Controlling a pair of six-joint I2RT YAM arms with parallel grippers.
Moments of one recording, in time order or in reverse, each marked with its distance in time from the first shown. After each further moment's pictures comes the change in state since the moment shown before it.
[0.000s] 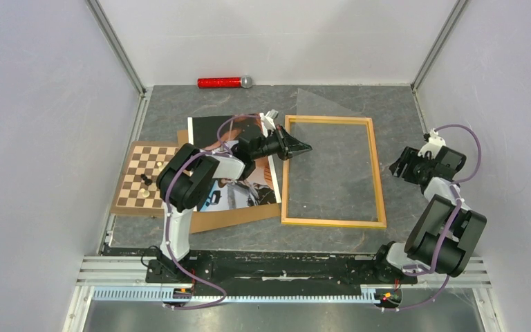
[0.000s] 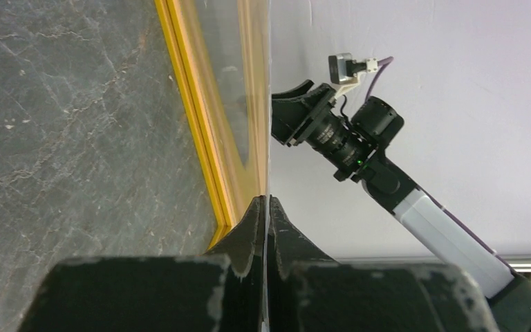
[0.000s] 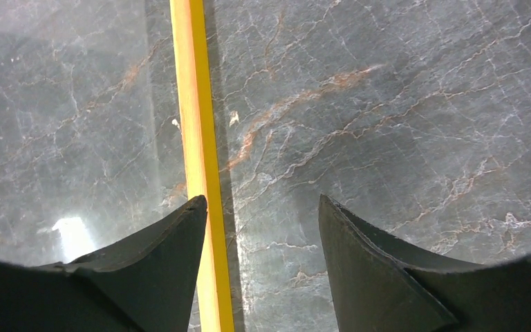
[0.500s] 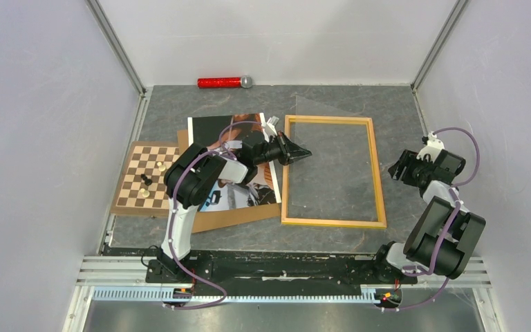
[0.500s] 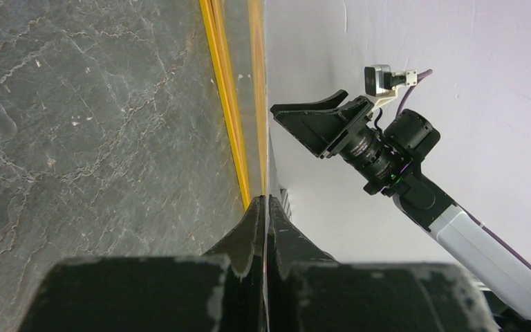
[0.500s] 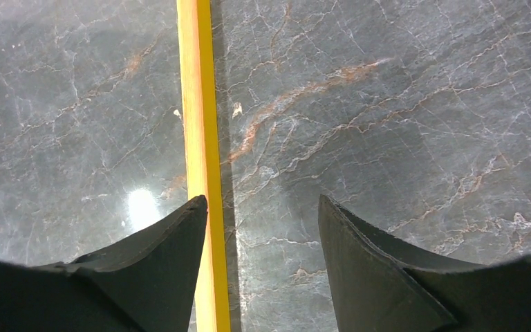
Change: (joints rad) left arm -0.021 0.080 -0.018 0.043 -0.060 0.051; right arm -0.012 -0.023 -0.049 0.034 -0.030 -0.033
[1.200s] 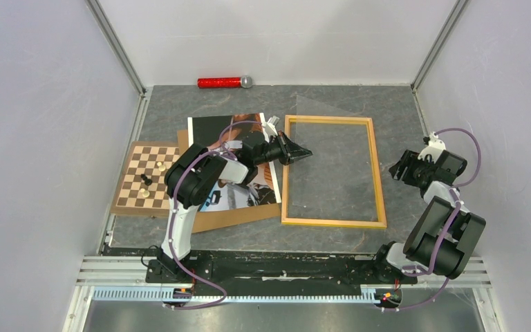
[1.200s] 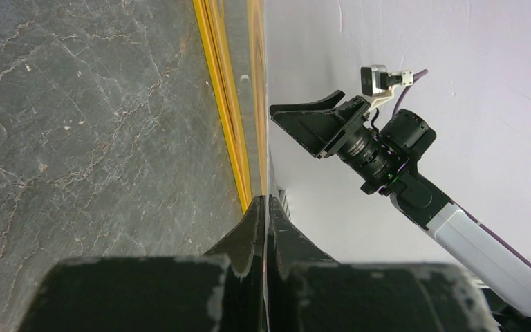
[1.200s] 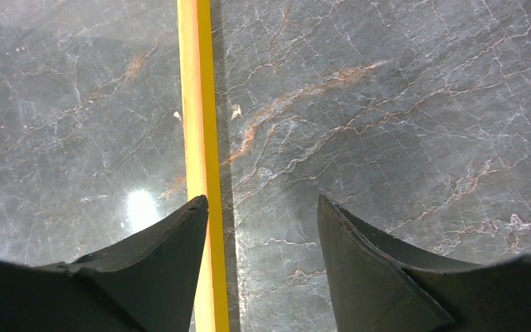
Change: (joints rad) left arm -0.005 0.004 0.000 0.022 -0.003 0.003; right arm -0.015 0.000 -0.005 0.016 -0.020 -0.001
